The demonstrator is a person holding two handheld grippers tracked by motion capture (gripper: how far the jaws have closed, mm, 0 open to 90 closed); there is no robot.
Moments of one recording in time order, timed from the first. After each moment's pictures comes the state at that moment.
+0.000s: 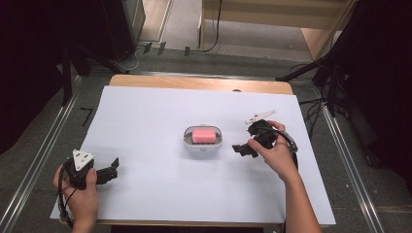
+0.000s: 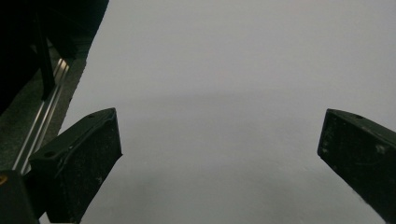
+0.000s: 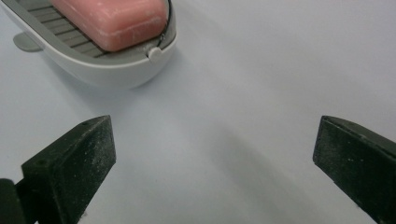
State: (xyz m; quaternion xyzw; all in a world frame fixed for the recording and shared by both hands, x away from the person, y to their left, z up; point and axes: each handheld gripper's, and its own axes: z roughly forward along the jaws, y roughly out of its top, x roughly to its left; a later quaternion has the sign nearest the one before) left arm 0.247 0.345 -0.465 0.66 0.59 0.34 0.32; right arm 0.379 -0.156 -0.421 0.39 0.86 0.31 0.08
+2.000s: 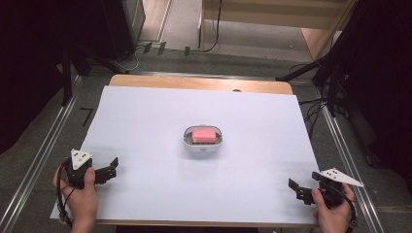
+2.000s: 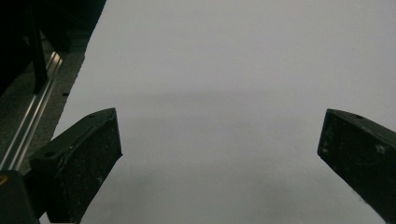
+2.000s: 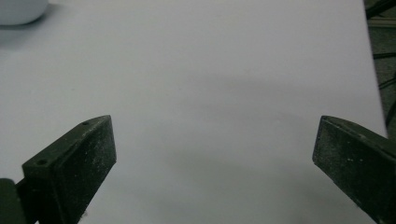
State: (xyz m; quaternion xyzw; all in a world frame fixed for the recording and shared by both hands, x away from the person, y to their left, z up) left arm 0.248 0.349 -0.464 0.66 0.60 0.32 0.33; right arm 0.232 -0.320 -0.480 0.56 0.70 0.41 0.18
